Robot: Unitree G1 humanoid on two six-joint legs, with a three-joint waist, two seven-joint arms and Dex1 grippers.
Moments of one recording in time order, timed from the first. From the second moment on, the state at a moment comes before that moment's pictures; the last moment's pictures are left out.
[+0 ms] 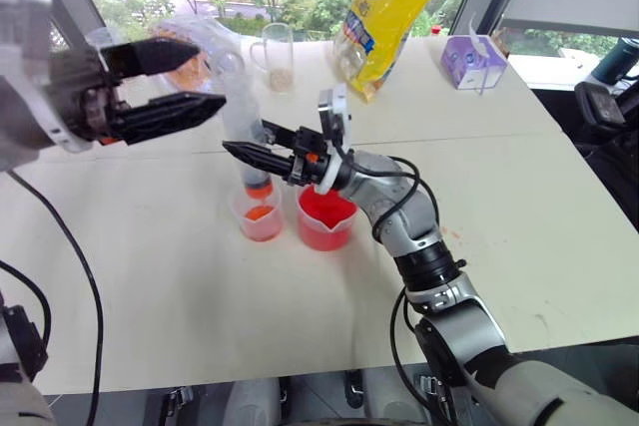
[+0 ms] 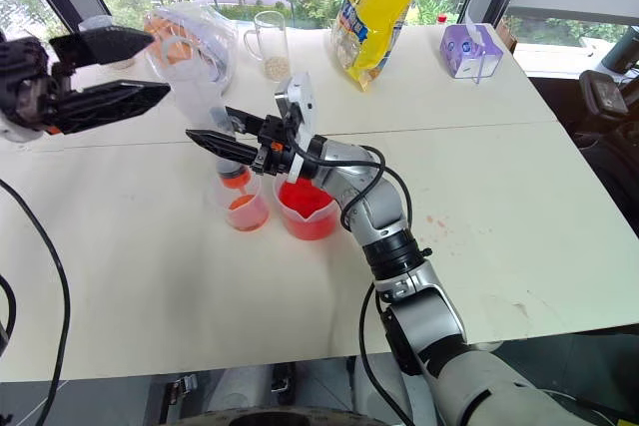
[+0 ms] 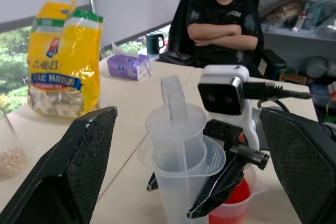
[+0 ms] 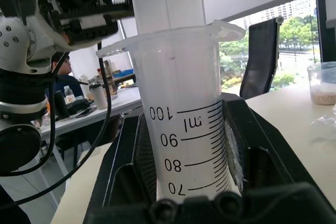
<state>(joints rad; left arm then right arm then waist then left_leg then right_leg) -0.67 0.98 0.41 -0.30 -1.03 0.97 -0.90 -0.77 -0.01 0.20 0.17 0.47 0.24 0.88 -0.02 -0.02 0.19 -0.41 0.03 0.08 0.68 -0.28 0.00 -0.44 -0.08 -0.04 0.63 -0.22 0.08</state>
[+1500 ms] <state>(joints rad) -0.59 0.92 0.32 -0.32 -0.96 0.80 -0.89 -0.80 -0.02 0.21 0.18 0.42 0.28 0.90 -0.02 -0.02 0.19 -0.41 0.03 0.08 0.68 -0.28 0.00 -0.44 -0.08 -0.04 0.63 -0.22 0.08</state>
